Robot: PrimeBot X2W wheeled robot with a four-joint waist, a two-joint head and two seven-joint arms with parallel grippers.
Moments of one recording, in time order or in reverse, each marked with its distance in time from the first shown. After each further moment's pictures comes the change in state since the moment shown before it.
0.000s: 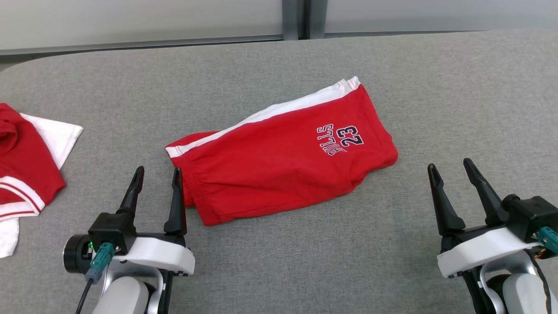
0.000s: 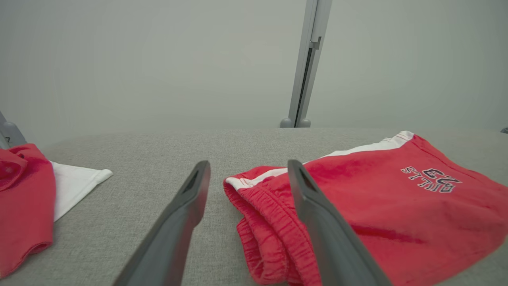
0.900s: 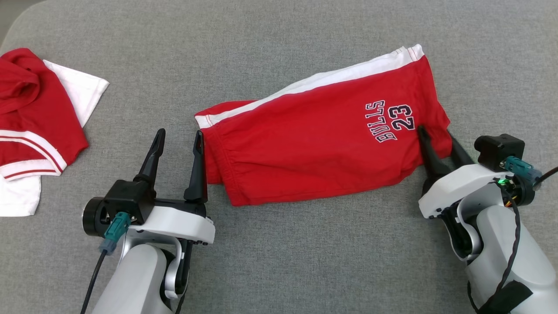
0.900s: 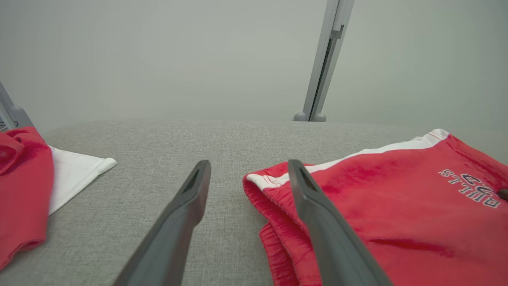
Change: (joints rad) left arm -0.130 -0.073 -0.012 0.025 0.022 -0.045 -0.007; right arm -0.382 -0.011 0.102 0.541 0.107 0.000 -0.037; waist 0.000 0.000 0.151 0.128
